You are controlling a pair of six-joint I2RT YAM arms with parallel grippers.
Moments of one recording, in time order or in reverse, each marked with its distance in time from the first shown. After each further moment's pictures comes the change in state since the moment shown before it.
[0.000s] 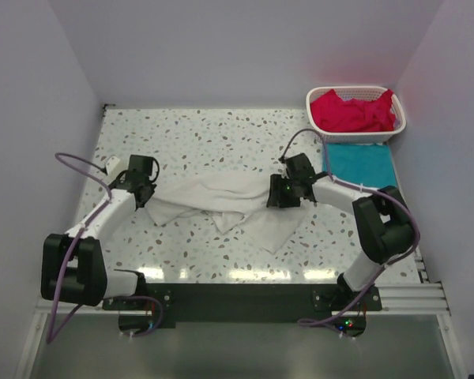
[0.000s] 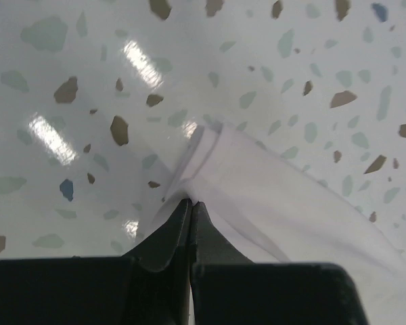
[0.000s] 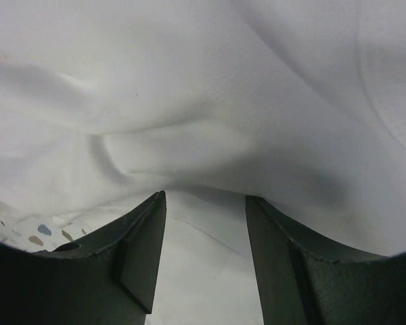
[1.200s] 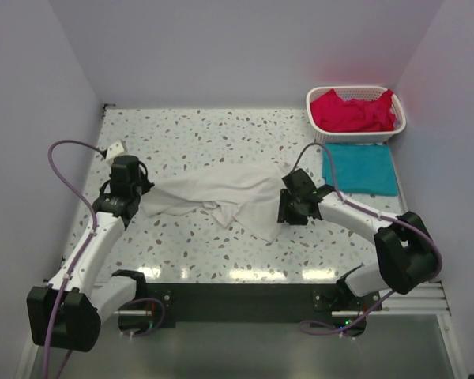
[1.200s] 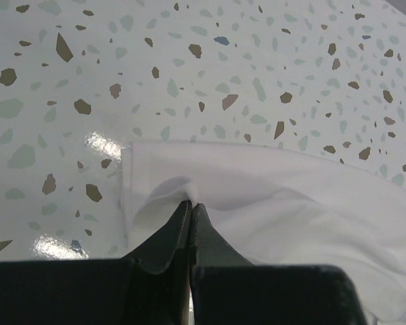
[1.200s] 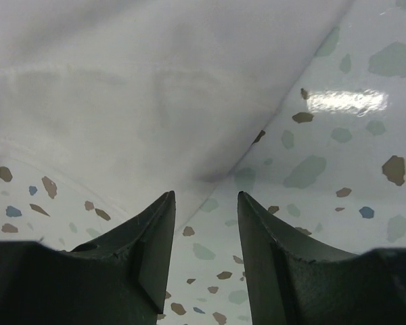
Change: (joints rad) left arm 0.000 -0.297 0.002 0.121 0.153 0.509; right arm 0.094 -0.219 -0.070 -0.244 0.245 0.235
